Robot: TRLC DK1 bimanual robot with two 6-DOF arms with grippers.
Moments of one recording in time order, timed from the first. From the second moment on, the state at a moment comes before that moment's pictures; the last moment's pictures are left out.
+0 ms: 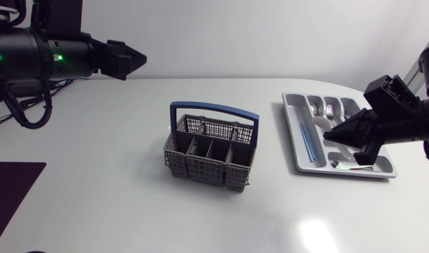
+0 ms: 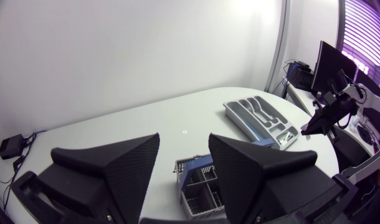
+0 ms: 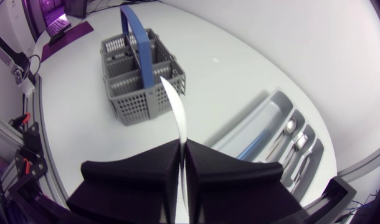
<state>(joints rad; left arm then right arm) -0.30 1.21 1.12 -0.33 0.21 0.05 -0.14 1.21 0.95 -0.76 -0.55 -0.83</state>
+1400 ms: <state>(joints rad) -0.25 1.25 0.92 -0.29 0.22 0.17 -0.47 1.81 0.99 -0.34 -0.27 -1.61</state>
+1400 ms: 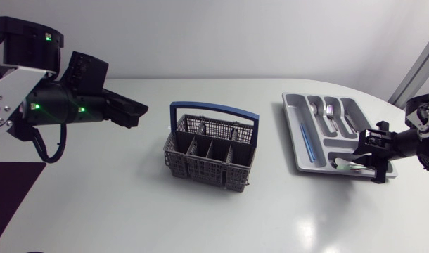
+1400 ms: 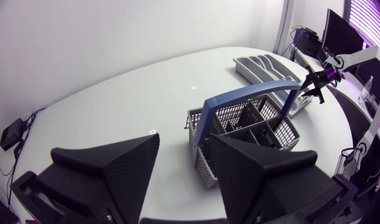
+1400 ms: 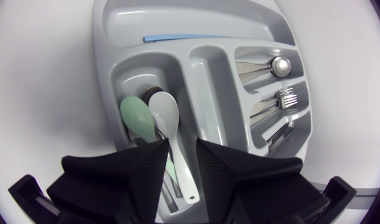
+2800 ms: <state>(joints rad) -0.26 1.60 0.87 -0.28 0.31 0.45 0.34 1.74 1.04 -0.32 -0.25 -0.49</state>
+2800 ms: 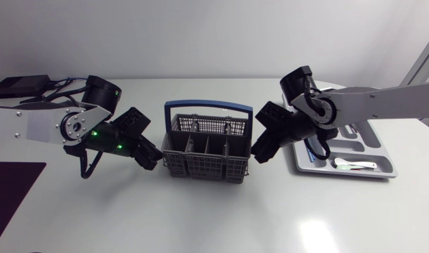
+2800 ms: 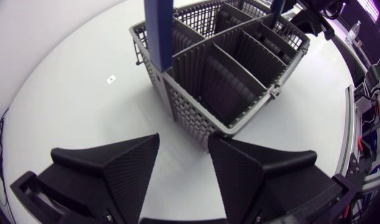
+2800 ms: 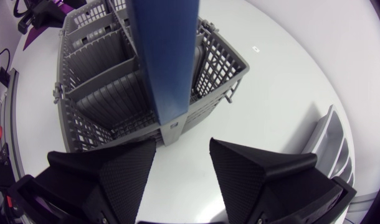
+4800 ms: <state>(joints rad) -0.02 1.38 0.85 -0.22 0.36 0.45 0.20 1.50 0.94 -0.29 -0.08 -0.48</state>
